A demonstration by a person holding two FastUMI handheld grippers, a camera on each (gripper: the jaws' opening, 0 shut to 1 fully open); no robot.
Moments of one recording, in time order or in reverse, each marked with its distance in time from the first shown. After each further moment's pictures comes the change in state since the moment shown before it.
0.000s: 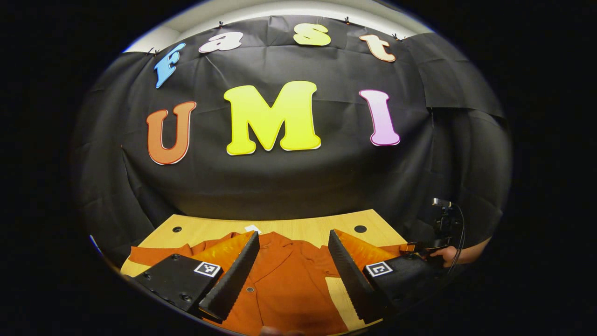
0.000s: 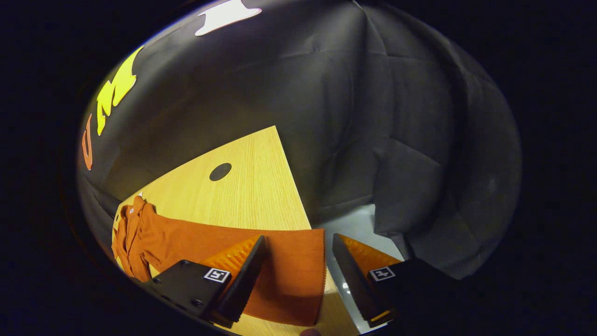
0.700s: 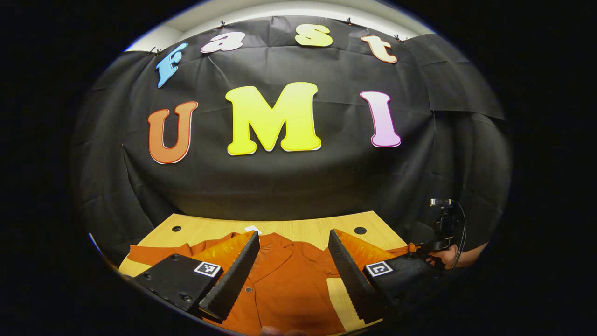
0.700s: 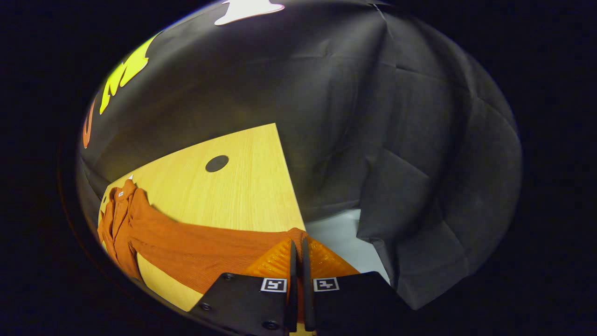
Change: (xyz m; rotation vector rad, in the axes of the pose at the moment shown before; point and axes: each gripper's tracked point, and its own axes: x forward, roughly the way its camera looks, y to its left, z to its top) left arm -0.005 0.001 0.002 -0.021 -0.016 0.008; right arm -0.015 0.000 -0.004 -0.150 0.035 -0.084
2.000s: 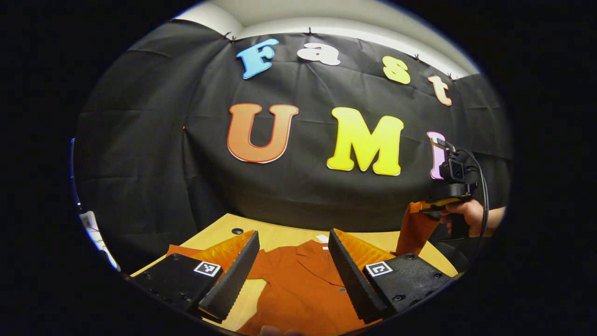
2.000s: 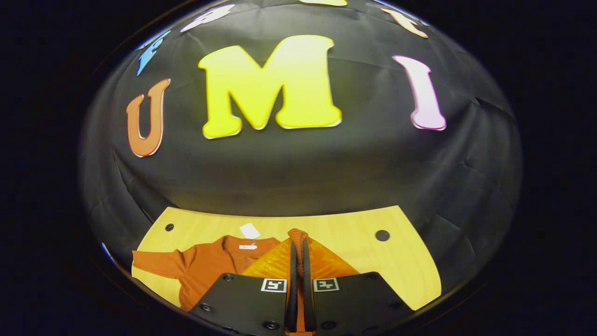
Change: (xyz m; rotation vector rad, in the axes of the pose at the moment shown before) left arm -0.076 0.312 -0.020 -0.190 -0.123 0.158; right arm -0.207 0.465 0.115 -0.183 -0.247 0.192
